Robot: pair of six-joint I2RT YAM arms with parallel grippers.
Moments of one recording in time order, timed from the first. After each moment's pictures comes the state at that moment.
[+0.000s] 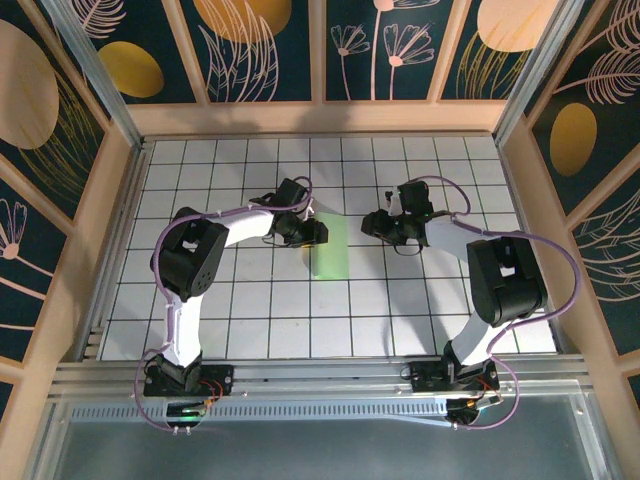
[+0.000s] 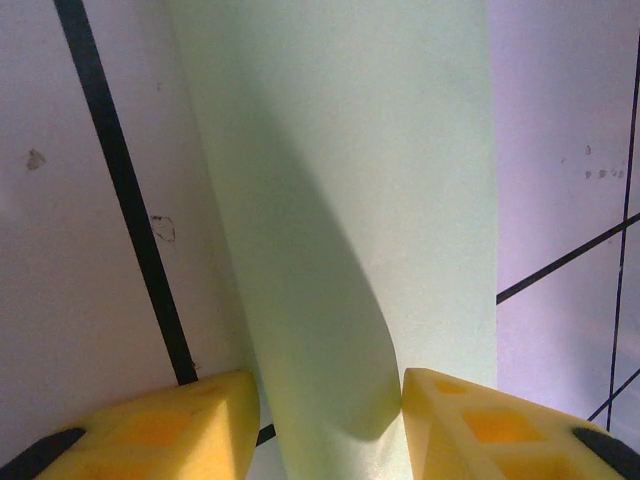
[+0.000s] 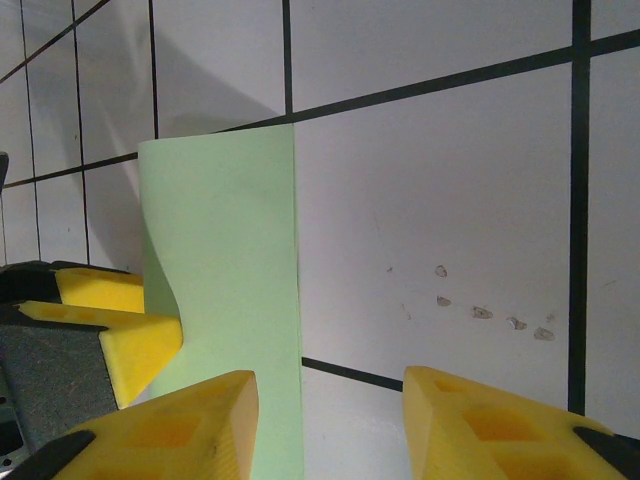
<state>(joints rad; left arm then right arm) -0.55 2.06 1.30 -0.33 0.43 -0.56 0.30 1.68 0.92 -0.17 -0.45 0.54</state>
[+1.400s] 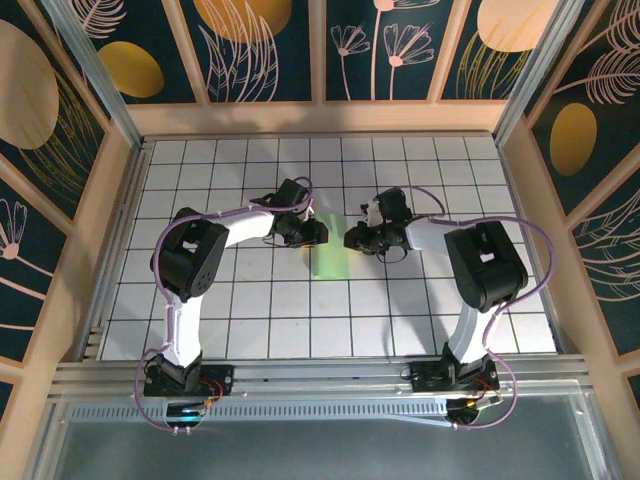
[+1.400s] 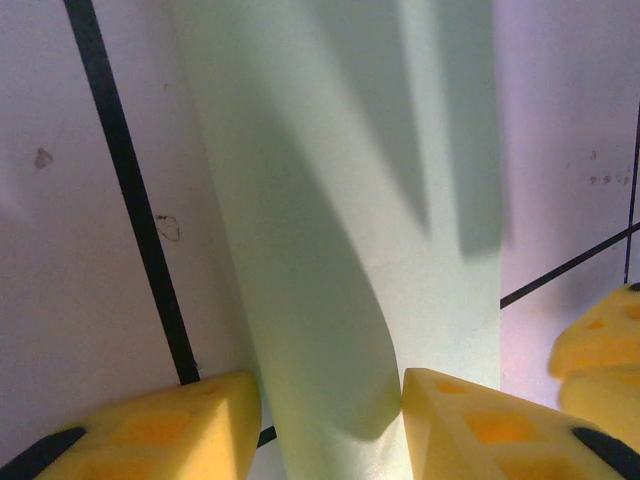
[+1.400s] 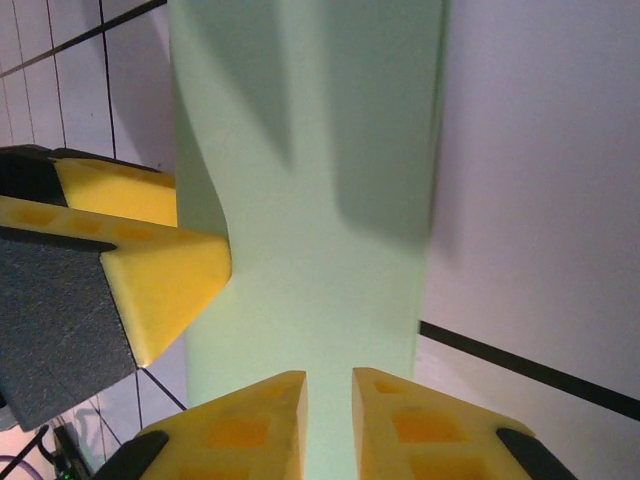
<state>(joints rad) -0.55 2.06 1.29 -0.33 0.41 -0.57 0.41 1.82 0.93 -0.10 -0.60 0.57</state>
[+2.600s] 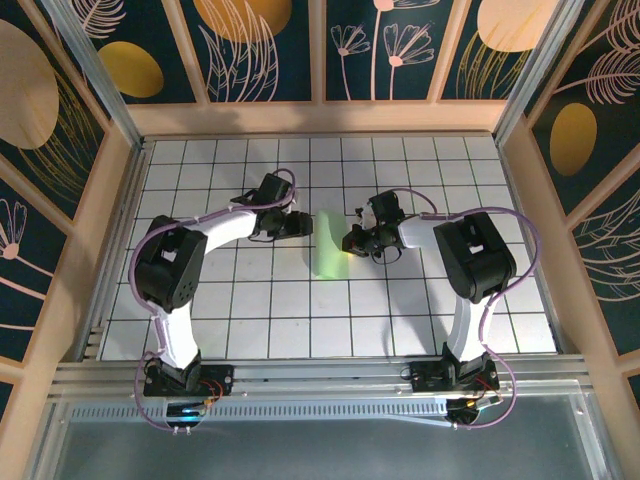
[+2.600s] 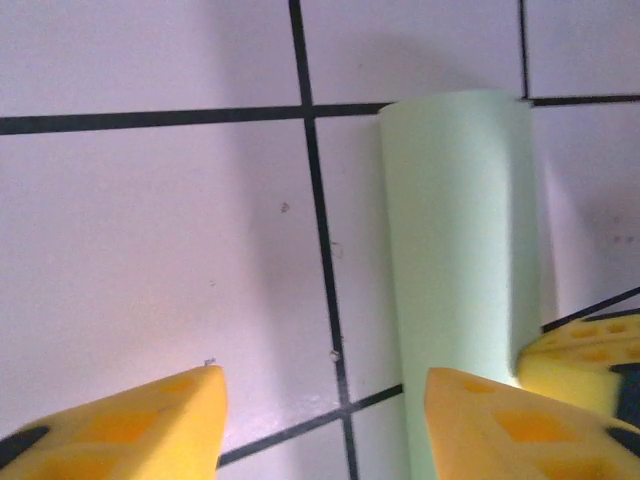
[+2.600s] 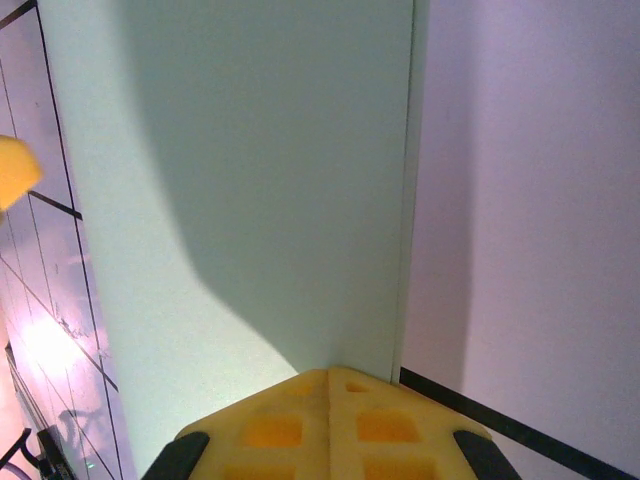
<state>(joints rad) -0.49 1.89 1.21 -0.32 0.28 -0.53 0.43 1.90 0.97 -0.11 -0.59 0.56</state>
